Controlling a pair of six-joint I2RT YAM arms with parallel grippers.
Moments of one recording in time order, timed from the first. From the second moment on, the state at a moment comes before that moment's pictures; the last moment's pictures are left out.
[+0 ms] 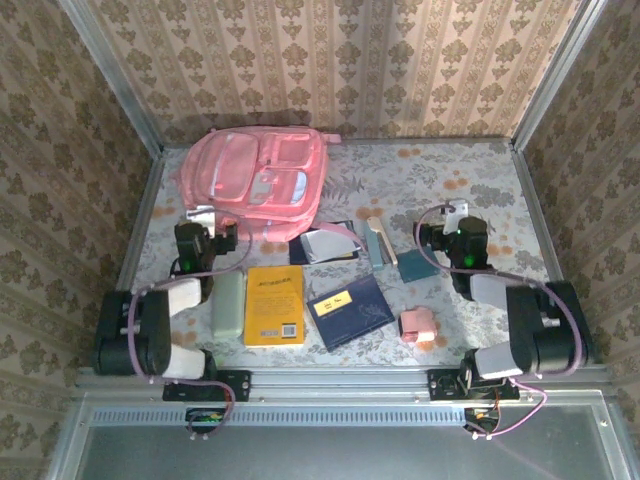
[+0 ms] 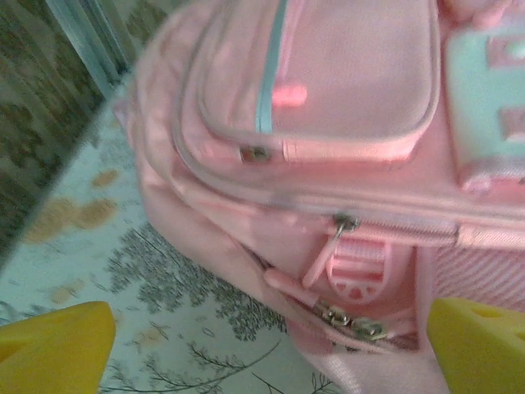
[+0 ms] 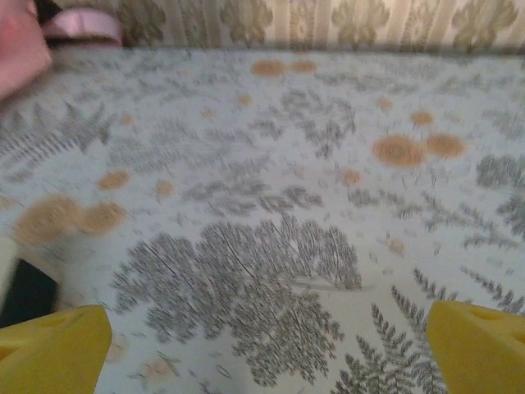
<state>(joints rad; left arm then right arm) -0.08 1.34 0.42 0.57 -0.13 0.09 0.05 1.37 0.44 0.58 -0.02 0.00</state>
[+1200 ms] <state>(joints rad) 0.16 1.81 1.50 -0.53 0.13 -0.39 0.54 1.62 1.23 -0.22 -0.14 0.58</state>
